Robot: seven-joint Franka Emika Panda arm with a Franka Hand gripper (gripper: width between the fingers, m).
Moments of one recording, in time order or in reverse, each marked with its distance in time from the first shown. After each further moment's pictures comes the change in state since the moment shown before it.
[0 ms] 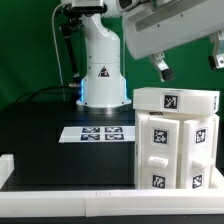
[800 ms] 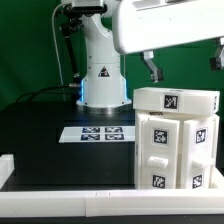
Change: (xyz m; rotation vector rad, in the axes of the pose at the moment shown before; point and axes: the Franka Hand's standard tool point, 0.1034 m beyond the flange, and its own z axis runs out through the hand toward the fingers) arm 0.002 0.003 -0.001 -0.130 -0.034 -1.100
